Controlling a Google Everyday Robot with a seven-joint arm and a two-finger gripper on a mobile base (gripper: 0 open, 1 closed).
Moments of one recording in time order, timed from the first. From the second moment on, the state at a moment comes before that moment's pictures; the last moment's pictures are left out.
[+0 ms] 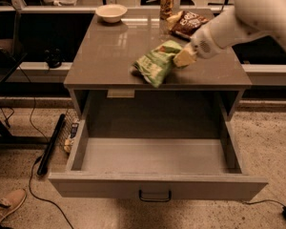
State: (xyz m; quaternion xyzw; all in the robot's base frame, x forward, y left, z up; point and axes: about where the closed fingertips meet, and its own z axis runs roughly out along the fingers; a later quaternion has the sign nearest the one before) arm 0.681 -0.111 0.869 -0.44 0.82 0.15 0.34
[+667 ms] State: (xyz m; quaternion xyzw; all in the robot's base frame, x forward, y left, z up) arm 0.595 -0.148 0.925 -0.44 0.81 0.21 0.33
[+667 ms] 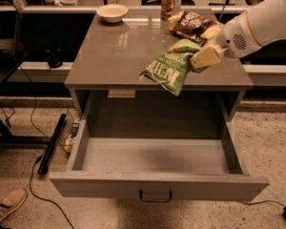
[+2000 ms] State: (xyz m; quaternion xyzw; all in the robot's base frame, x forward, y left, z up) arm 0.512 -0.127 0.788 -0.41 0.85 0.27 0.19
